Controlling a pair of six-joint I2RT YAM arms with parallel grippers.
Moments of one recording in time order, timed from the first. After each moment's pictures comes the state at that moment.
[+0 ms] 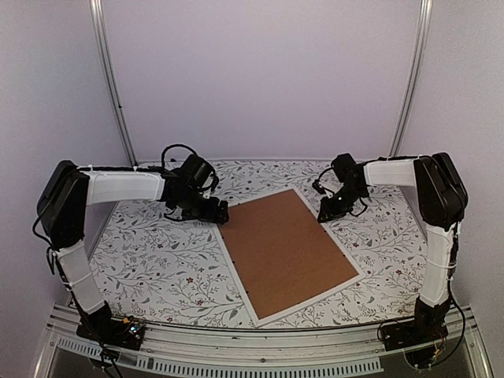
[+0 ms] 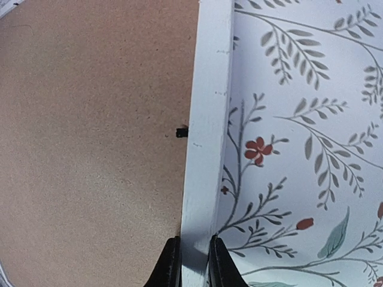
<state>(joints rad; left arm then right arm) -0.61 1.81 1.23 -0.45 0.00 -0.38 0.38 2.06 1.42 -0.60 -0.28 -0.05</state>
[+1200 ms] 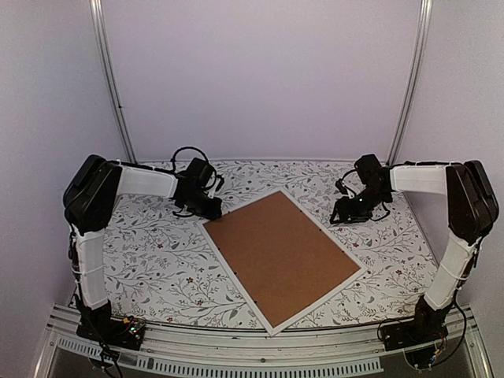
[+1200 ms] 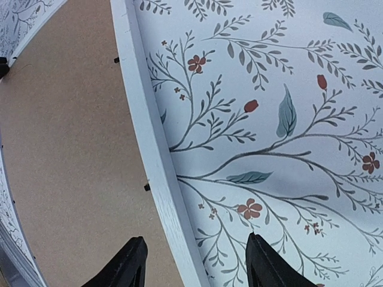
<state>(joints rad) -0.51 2.08 1.36 -0.32 0.01 -0.15 0.30 1.82 1.19 -0.58 -0.33 0.09</state>
